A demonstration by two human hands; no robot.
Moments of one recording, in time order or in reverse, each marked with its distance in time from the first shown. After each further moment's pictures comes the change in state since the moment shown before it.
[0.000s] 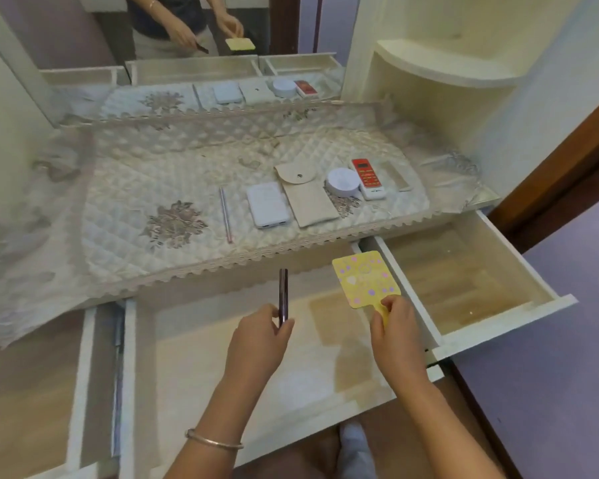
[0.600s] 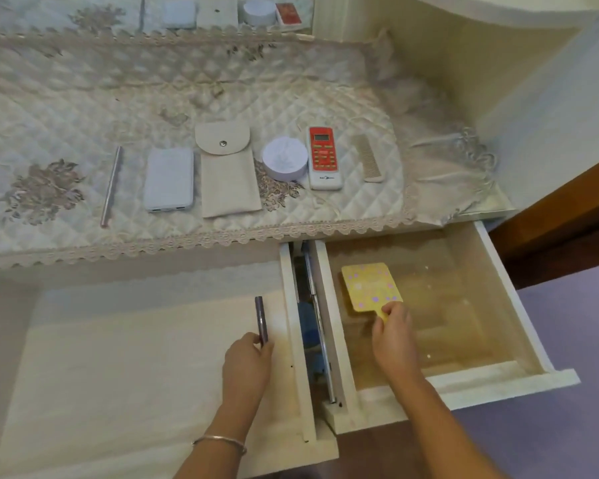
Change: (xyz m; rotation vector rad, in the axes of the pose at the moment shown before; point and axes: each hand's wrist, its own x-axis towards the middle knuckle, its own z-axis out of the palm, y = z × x) left_hand 0.059 0.083 0.209 -0.104 0.011 -0.542; right_hand 0.166 0.185 -0.025 -0.108 -0.253 0.169
